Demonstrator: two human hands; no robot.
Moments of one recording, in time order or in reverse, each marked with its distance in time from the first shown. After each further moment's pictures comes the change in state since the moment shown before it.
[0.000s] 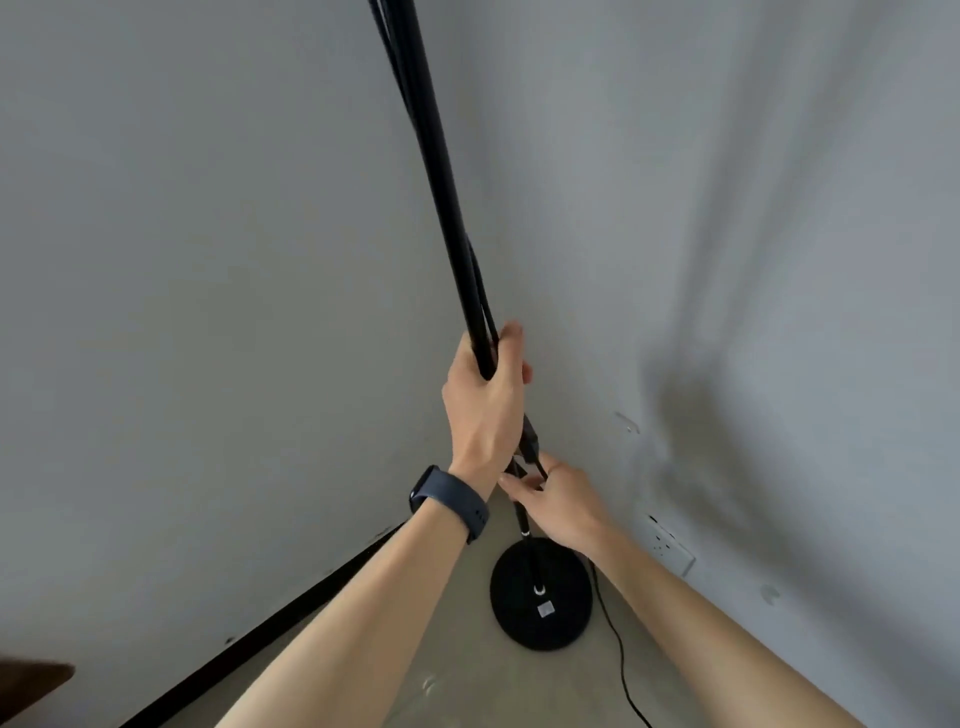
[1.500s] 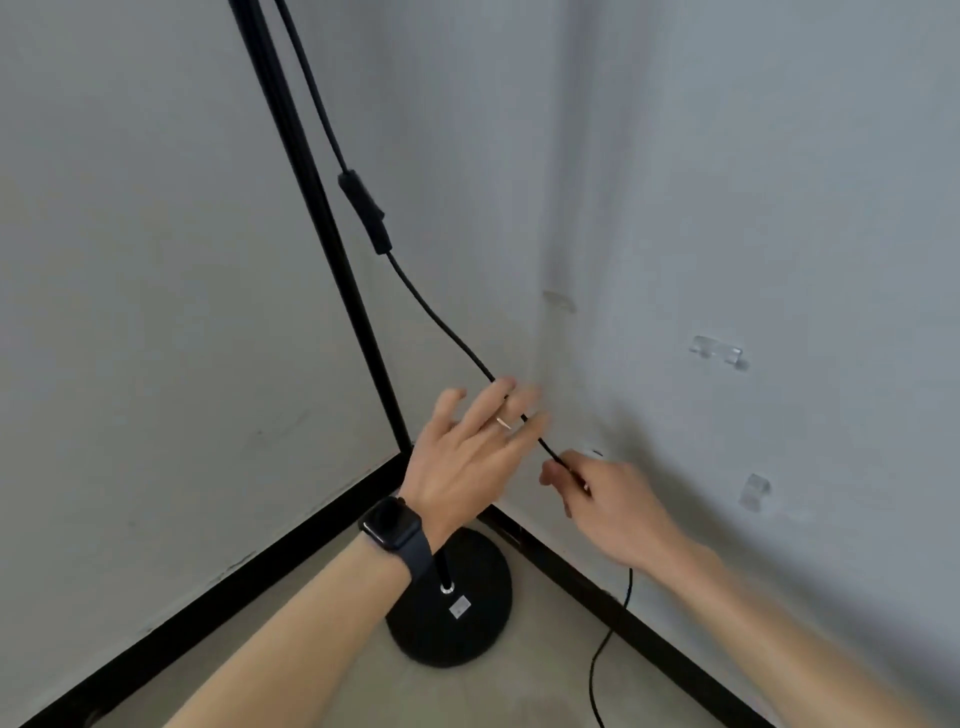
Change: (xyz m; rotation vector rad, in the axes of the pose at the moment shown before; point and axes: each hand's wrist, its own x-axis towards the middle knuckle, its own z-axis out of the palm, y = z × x) left_hand -0.029 -0.294 0.028 1.097 -0.129 1.446; right_hand 0.007 0.210 0.022 -0.367 0.344 -0.149
